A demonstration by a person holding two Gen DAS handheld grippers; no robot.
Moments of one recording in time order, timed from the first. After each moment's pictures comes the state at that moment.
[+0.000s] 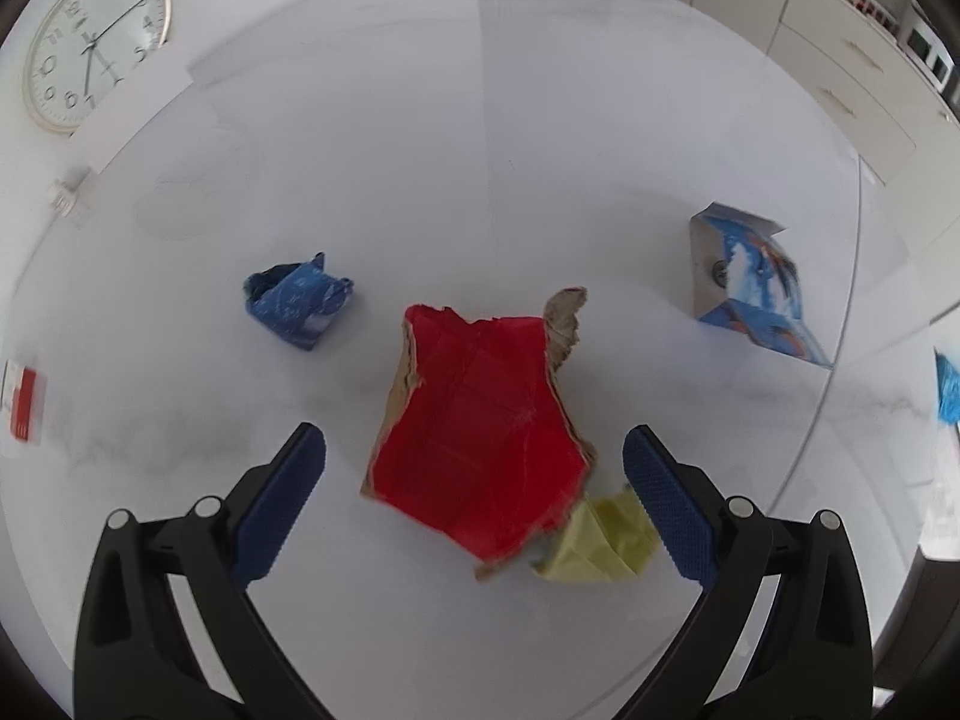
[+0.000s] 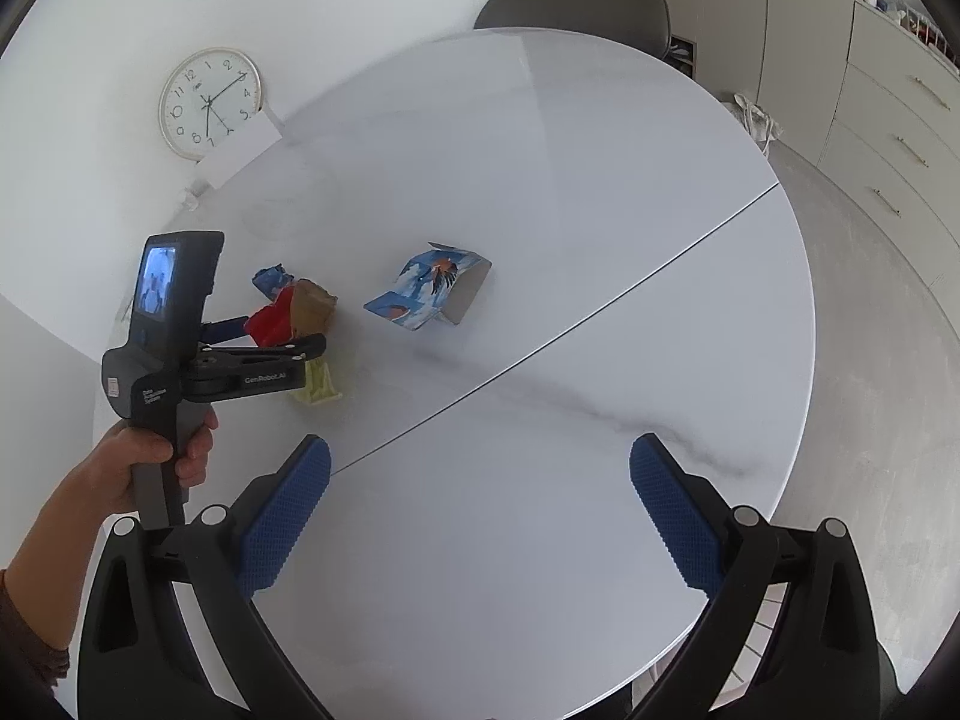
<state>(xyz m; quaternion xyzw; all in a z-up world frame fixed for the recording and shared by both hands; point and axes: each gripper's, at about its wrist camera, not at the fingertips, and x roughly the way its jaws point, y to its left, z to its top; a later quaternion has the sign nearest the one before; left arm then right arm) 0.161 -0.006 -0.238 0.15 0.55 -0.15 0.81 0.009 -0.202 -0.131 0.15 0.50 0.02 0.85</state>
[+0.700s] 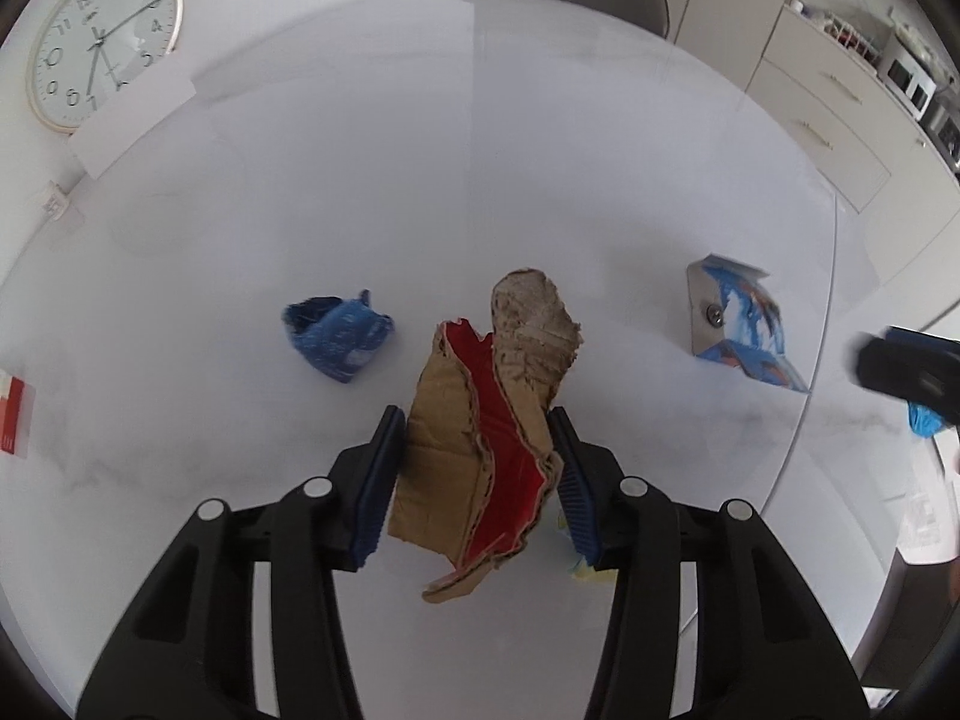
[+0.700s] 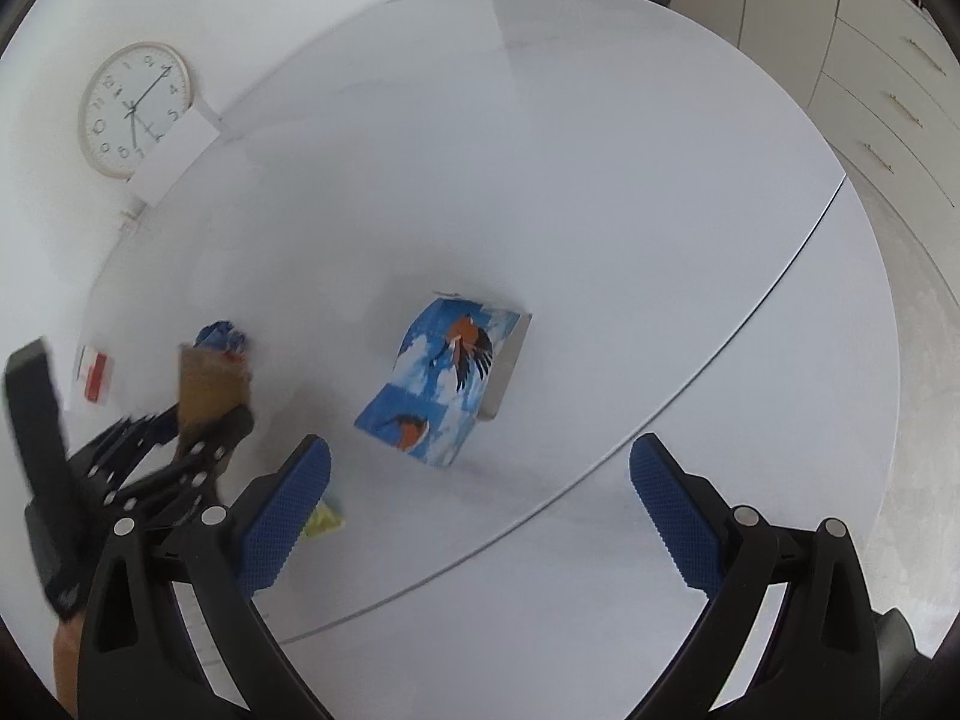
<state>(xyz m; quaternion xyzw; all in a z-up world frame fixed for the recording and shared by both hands) 0.157 0.021 -0.208 0.10 0.52 -0.17 0.83 0.131 -0.171 -0.180 0.18 0.55 -0.03 0.81</state>
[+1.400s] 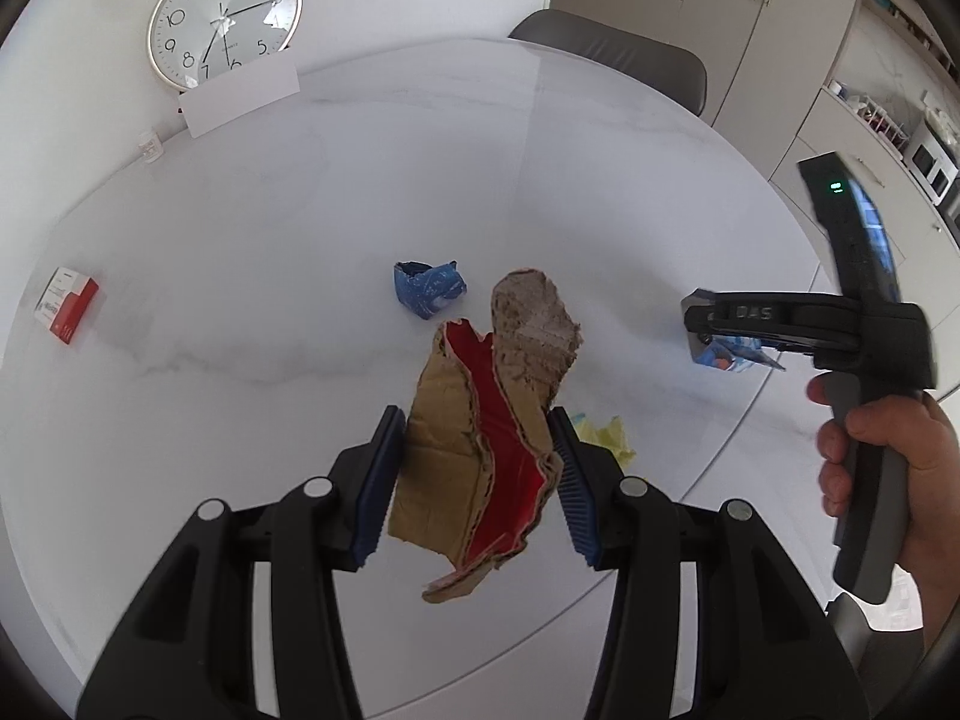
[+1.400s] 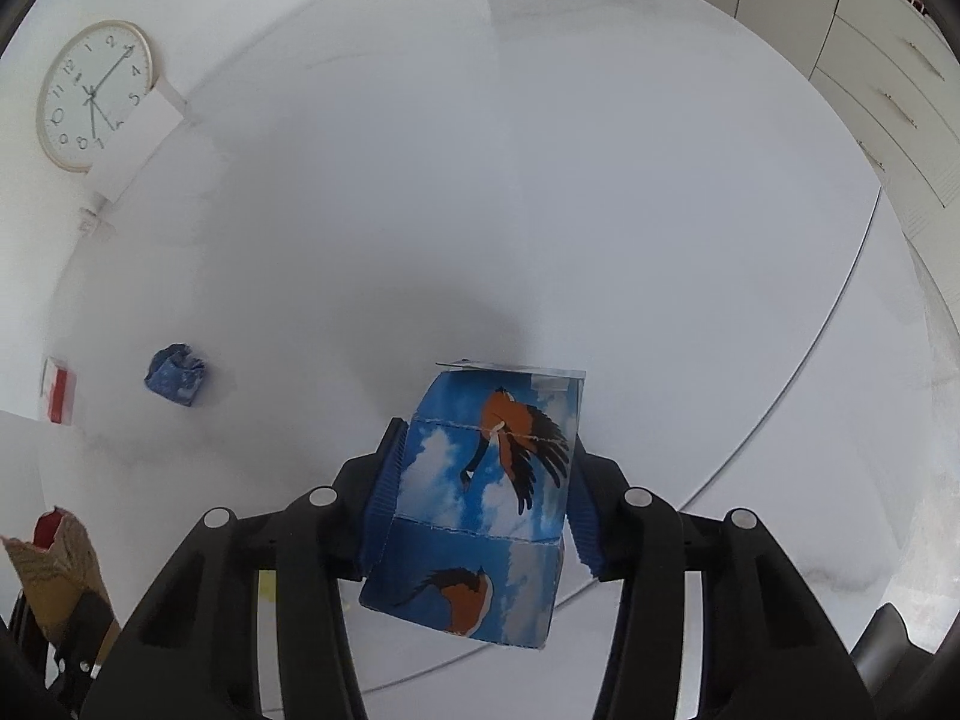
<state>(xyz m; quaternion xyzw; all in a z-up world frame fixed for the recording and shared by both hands) 0.094 0.066 -0.154 0.04 0.50 -0.12 0.86 0.162 -0.153 -0.202 0.15 0.57 -0.05 0.81</state>
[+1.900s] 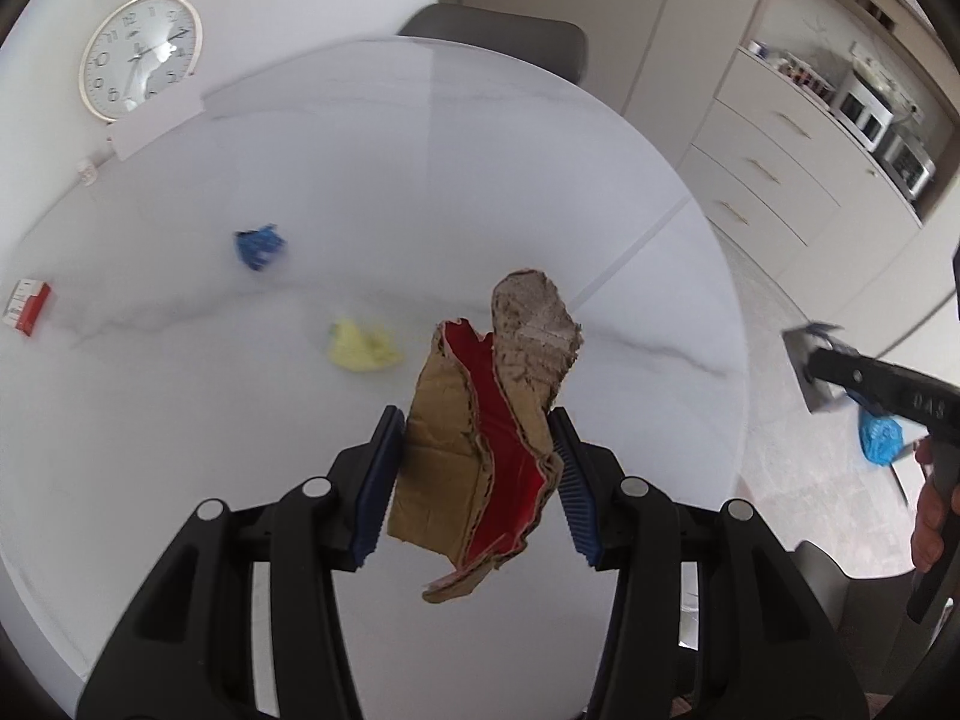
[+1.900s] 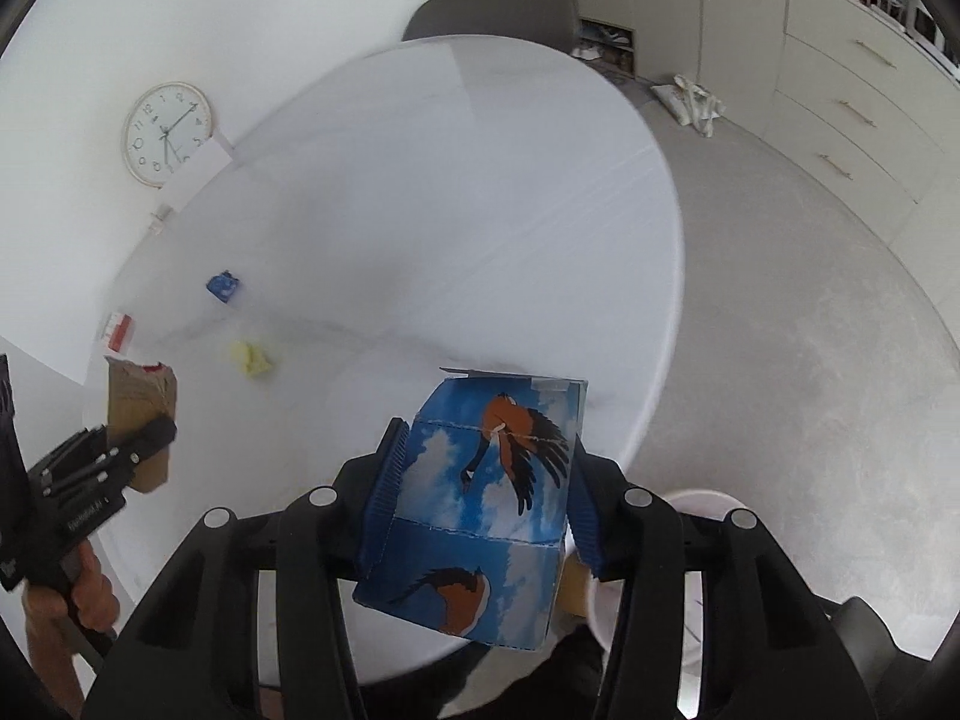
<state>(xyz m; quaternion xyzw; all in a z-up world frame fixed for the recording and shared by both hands) -0.017 -0.043 -0.132 0.05 0.50 -0.20 0.84 -0.072 -0.302 -0.111 0.16 0.52 -0.04 0.84</state>
